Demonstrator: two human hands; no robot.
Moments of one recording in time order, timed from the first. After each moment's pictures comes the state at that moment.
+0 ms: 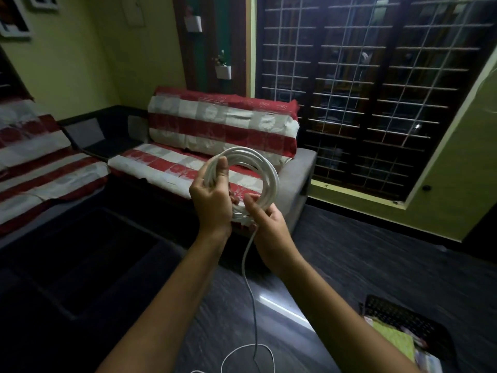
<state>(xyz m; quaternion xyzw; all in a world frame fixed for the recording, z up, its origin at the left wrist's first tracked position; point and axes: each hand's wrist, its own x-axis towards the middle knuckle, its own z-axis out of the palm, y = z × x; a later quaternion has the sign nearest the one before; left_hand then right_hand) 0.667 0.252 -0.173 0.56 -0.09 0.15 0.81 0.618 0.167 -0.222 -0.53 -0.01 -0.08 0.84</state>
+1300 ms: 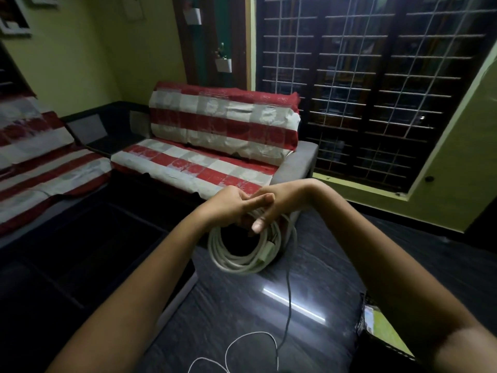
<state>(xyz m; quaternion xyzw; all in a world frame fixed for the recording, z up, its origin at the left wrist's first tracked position) 0.673 0.272 -0.177 0.87 -0.29 -0.17 0.36 0.652 0.107 -0.158 -0.89 -0.14 0.30 0.31</state>
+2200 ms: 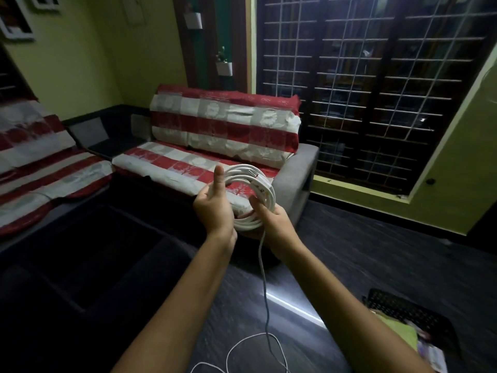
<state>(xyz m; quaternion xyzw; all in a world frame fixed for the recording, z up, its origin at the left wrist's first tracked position) 0.656 0.247 -0.194 0.58 0.07 0.12 0.80 0.624 0.151 -0.242 -0.62 0.04 -0.05 0.78</state>
